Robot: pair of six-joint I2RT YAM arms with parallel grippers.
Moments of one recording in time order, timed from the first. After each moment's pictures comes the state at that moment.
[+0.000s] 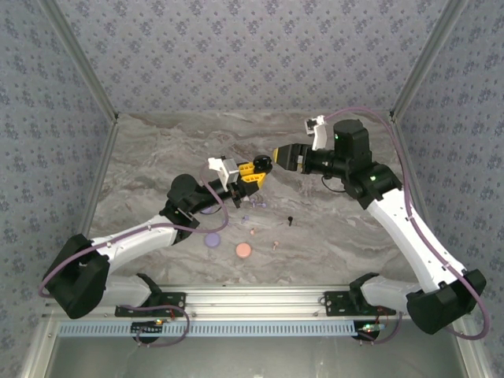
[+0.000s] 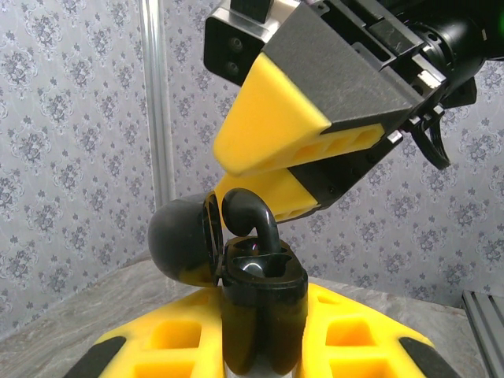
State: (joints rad) left arm -0.74 1.28 0.67 0.86 0.46 -0.13; right arm 0.44 1.18 1.26 -0.48 -0.51 0.54
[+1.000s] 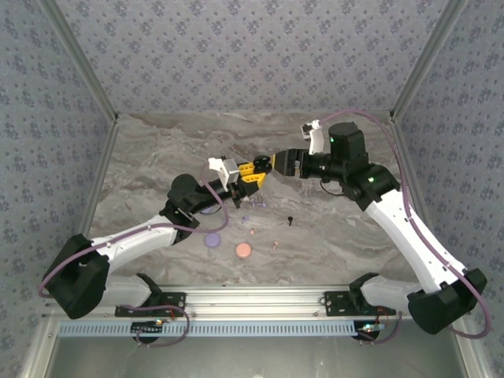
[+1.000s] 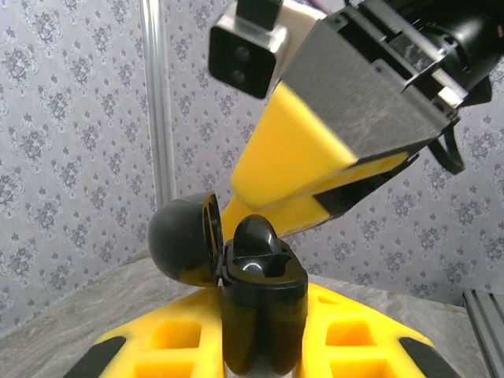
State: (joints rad) left arm -0.74 1.28 0.66 0.85 0.45 -0.12; right arm 0.47 1.17 1.26 -0.55 -0.46 0.49
